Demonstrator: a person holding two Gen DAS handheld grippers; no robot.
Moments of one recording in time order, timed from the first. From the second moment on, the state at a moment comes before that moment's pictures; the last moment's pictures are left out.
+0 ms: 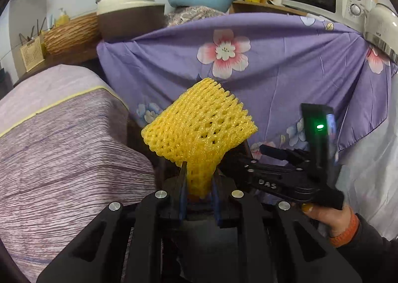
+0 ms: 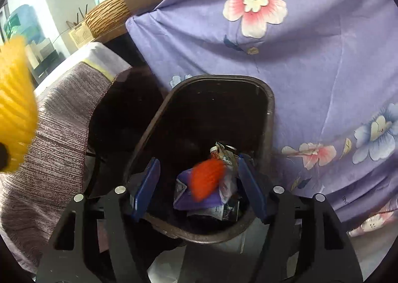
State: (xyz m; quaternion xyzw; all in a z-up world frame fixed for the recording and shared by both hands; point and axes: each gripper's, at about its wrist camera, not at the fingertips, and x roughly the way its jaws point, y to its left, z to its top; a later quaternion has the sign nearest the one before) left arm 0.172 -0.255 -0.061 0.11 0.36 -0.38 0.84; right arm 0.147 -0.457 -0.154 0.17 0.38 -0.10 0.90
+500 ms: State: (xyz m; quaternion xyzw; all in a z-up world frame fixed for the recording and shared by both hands) left arm 0.192 -0.320 -0.111 0.13 0.40 -0.40 0.81; right arm 0.072 -0.489 -0.111 0.16 0.33 -0.19 0.91
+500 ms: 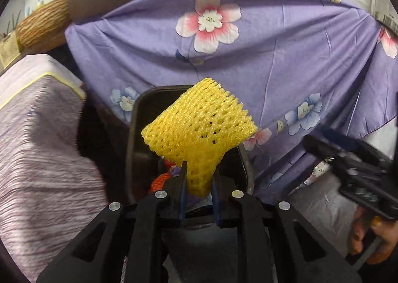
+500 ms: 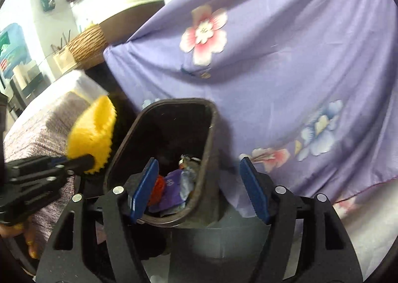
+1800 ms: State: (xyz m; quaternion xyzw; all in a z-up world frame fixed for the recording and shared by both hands) left arm 0.079 -0.124 0.008 0.06 0.18 -0.27 0.95; right arm 0.032 -0.357 -0.012 0.09 0.19 -0.15 0.97
